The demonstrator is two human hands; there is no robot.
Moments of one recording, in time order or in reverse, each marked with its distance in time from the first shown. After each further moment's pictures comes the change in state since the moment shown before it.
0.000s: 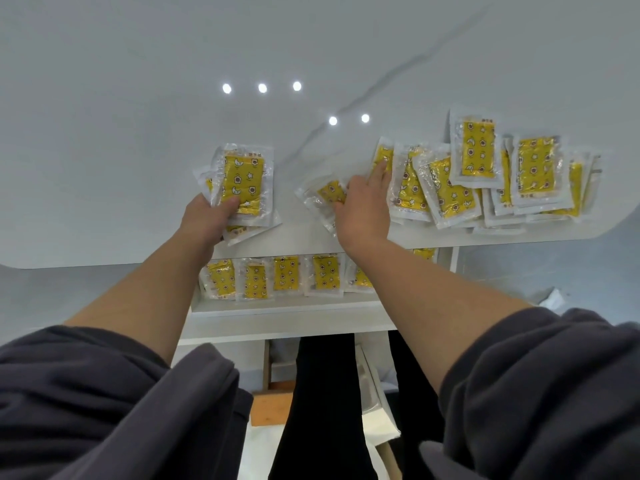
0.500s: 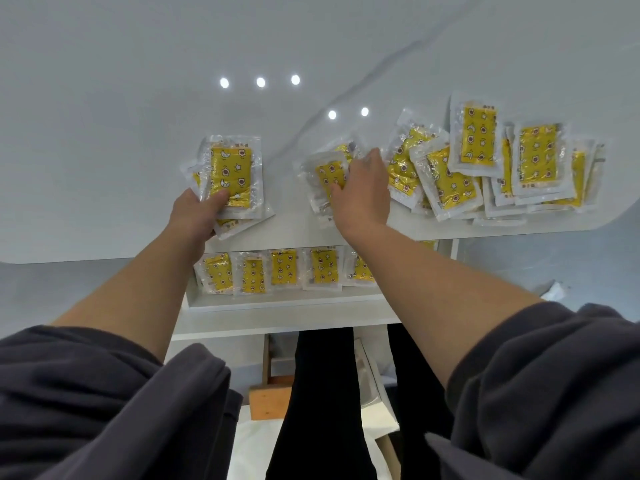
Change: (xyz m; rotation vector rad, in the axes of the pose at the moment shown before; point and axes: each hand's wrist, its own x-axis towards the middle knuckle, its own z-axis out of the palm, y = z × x) left_hand -0.005 -0.003 -0.002 -0.090 0.014 0.018; right_hand 0.006 0.001 0.000 0.064 0.074 -0.021
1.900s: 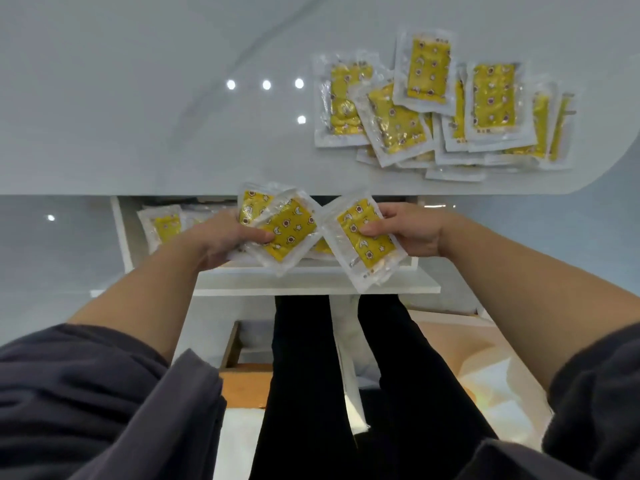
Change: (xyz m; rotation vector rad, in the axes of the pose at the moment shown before) left_hand -0.089 -0.091 0.113 0.159 -0.454 -0.181; right_hand -0.030 0.217 -0.044 0.966 -1.140 0.212
